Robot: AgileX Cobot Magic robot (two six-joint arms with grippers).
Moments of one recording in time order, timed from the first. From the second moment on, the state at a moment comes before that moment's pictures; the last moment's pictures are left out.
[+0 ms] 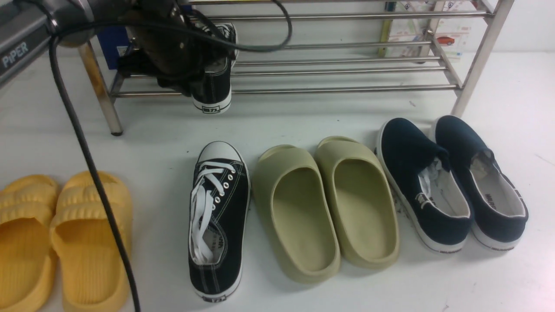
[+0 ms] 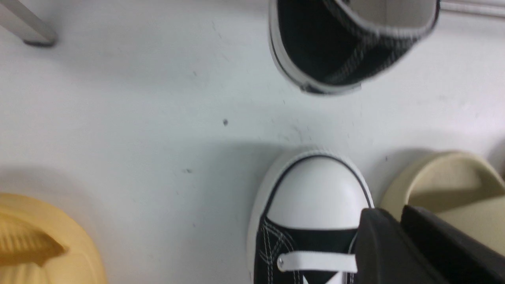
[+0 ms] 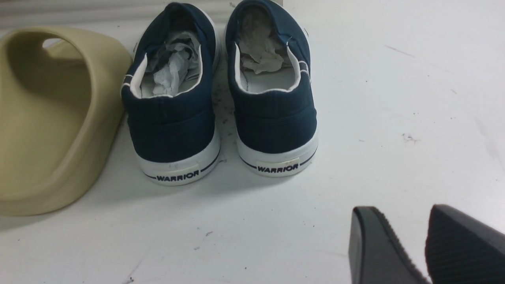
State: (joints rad) right arm -0.02 -0.01 0.01 0.02 0.39 0.07; left arm -0.32 1.89 -1.73 0.07 0.96 -0.47
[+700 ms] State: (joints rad) right arm -0.02 -0.01 0.01 0.02 0.39 0.07; left arm -0.32 2.03 -1.61 0.39 0.30 -0.61
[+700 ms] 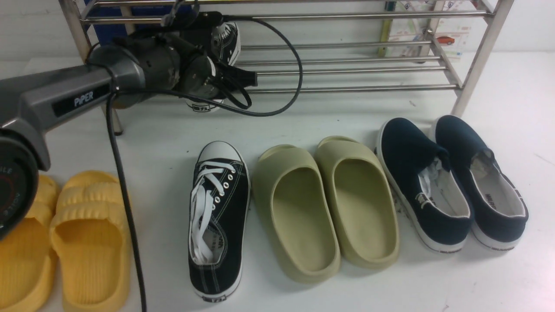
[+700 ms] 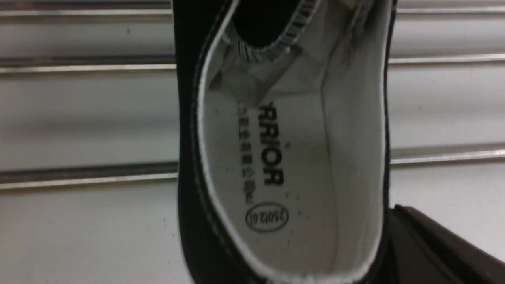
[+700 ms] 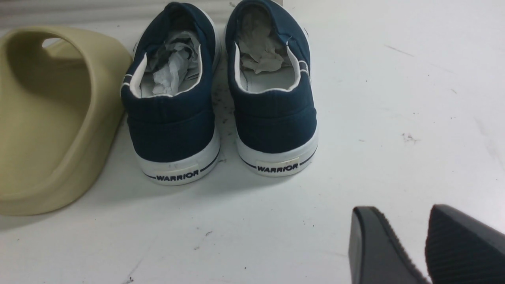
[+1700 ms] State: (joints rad) right arm -0.02 -0.01 0.01 0.02 0.39 0.07; left arm -0.21 2.01 -1.60 0.05 0.50 -0.25
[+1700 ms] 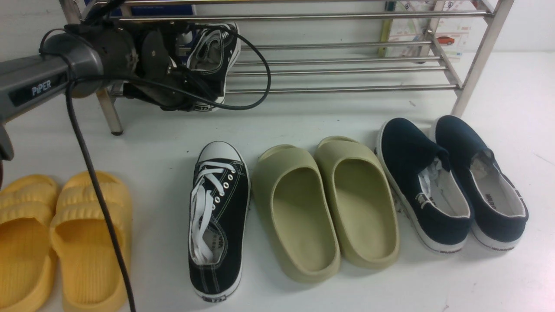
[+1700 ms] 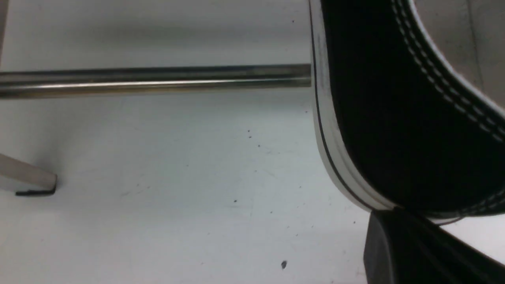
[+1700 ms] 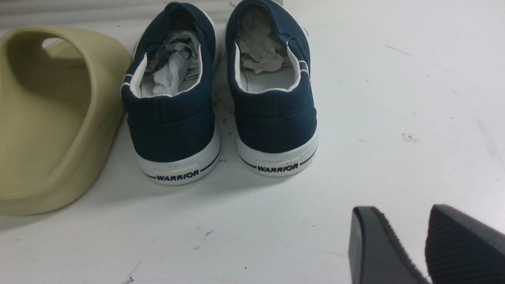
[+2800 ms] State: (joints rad) right arm -0.02 -0.01 0.01 0.02 0.39 0.07; left arm -0.32 1.38 -1.00 -0.19 0.81 -0.27
